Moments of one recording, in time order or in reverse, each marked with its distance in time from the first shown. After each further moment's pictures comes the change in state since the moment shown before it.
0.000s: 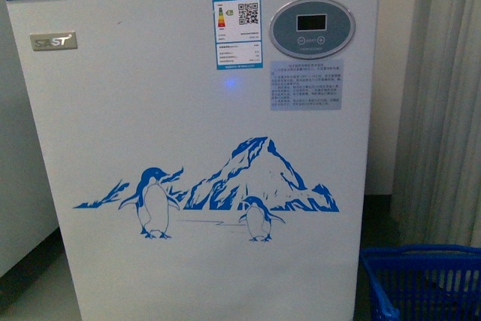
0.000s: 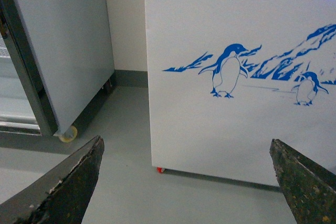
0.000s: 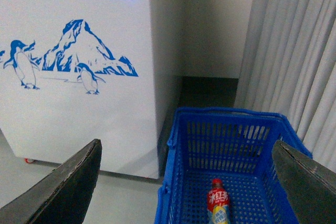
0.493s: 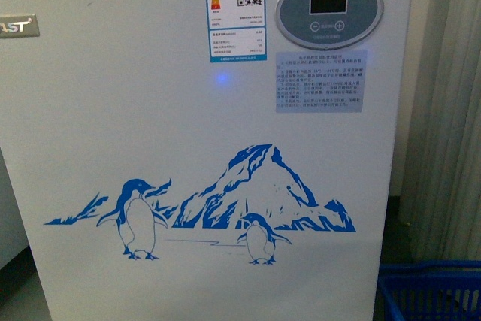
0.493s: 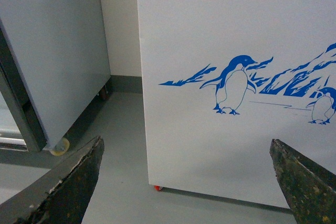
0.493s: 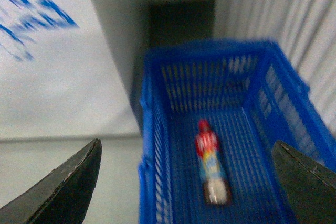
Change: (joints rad) left arm 0.000 0.001 0.000 0.000 0.000 0.000; right arm -0.064 0.527 0.150 -0.127 0.109 0.159
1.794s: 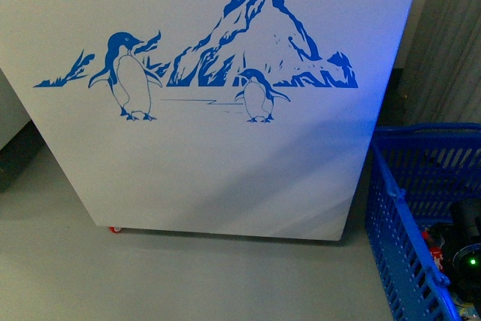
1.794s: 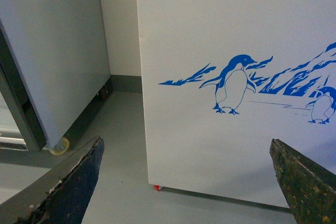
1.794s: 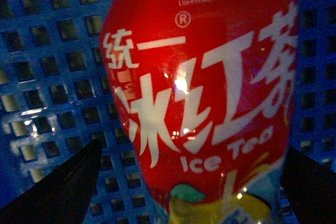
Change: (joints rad) left arm 0.000 0.000 0.000 0.000 0.000 0.000; right arm -0.148 2.442 1.366 0.341 0.011 -0.136
